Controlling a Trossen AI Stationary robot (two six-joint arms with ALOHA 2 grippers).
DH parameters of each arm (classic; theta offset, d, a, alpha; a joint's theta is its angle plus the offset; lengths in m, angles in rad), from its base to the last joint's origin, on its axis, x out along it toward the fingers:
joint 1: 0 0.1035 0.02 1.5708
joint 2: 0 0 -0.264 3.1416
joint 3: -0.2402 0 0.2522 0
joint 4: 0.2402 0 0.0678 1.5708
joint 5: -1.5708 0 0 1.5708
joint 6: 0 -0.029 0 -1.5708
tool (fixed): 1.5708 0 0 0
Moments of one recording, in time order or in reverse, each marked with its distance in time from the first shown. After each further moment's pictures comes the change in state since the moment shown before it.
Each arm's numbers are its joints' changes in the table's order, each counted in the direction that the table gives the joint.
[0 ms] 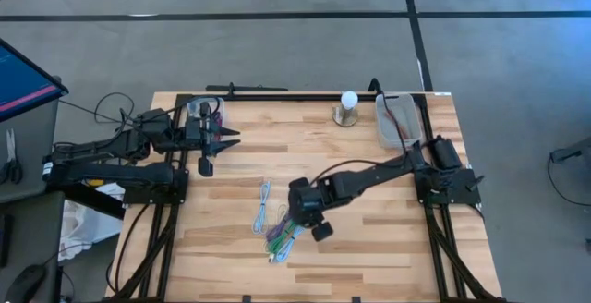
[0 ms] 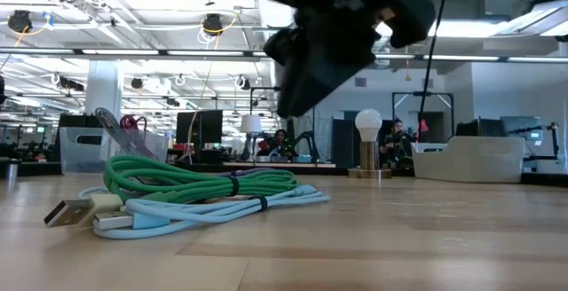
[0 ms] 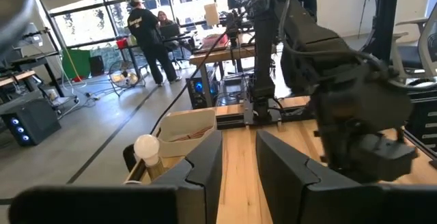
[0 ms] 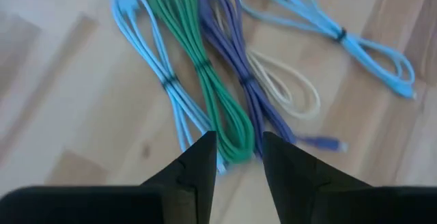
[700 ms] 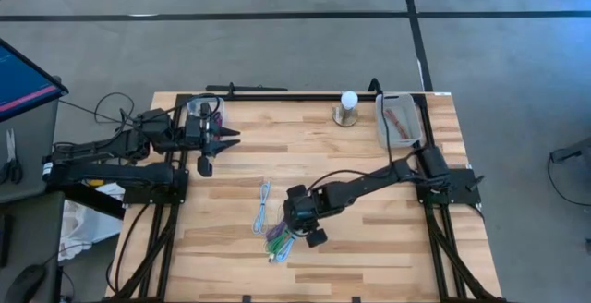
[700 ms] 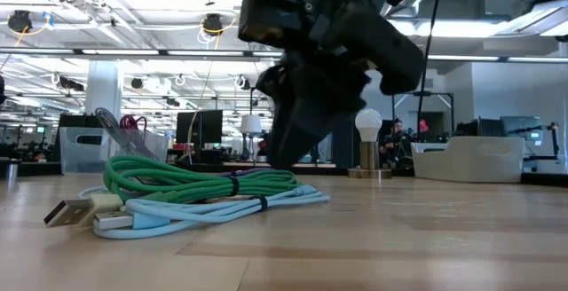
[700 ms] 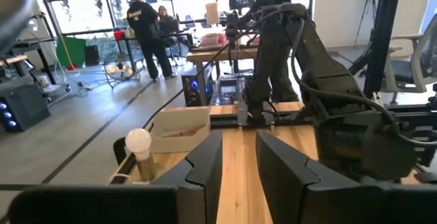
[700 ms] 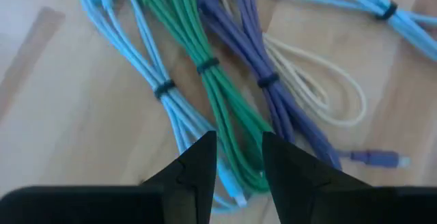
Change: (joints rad) left arm 0.000 -0.004 -0.002 0.005 -0.001 0.079; right arm 0.023 -0.116 -0.011 -0.077 0.000 -0.090
